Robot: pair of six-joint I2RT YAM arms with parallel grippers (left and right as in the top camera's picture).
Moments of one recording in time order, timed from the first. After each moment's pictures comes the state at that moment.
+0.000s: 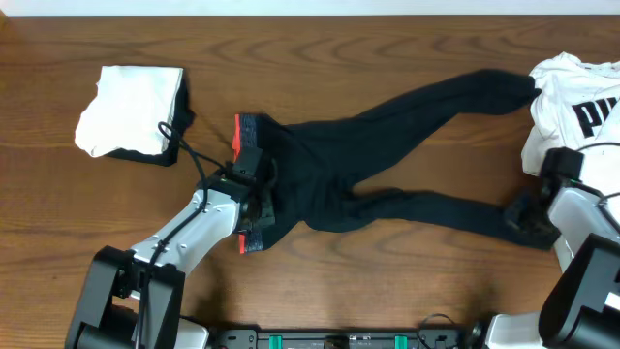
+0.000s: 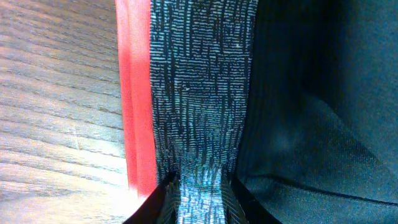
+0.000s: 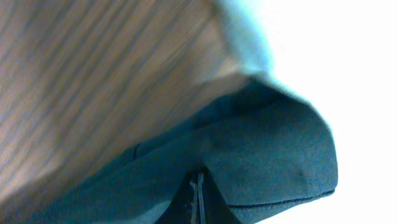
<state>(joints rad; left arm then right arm) -0.35 1.57 0.76 -0.61 -0.02 -0.54 -0.43 1.61 0.77 -0.58 0.20 0.36</state>
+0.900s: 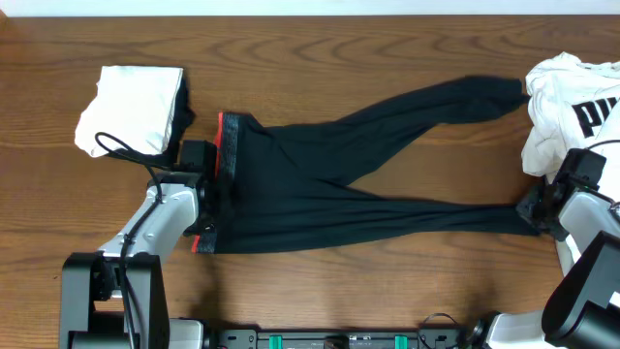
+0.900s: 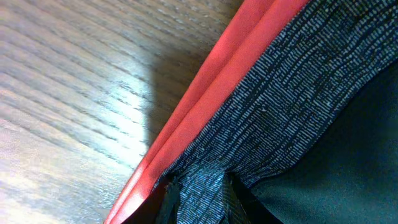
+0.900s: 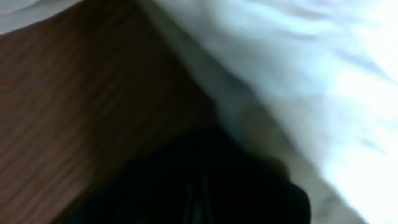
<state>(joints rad) -0.05 1.56 0.76 -0.68 -0.06 -0.48 -0.49 1.62 0.77 -0.46 0.09 0.20</state>
